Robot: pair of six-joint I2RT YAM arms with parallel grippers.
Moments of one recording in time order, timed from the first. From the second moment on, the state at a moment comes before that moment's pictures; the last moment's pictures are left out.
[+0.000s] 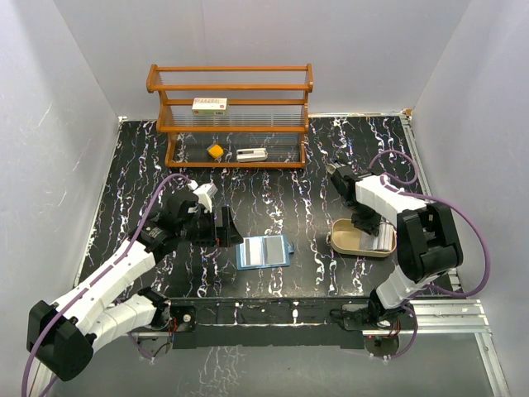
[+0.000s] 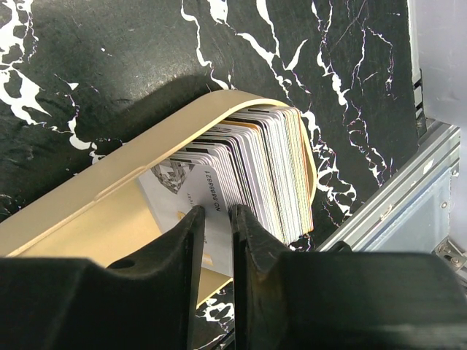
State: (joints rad) left arm -0.56 0.95 0.69 -0.53 0.30 -0.54; right arm 0.27 1.61 1.03 -1.05 0.62 0.75
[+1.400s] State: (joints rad) left arm -0.56 0.95 0.62 -0.42 0.39 -0.67; right arm 0.37 1.32 1.20 -1.05 0.44 0.56
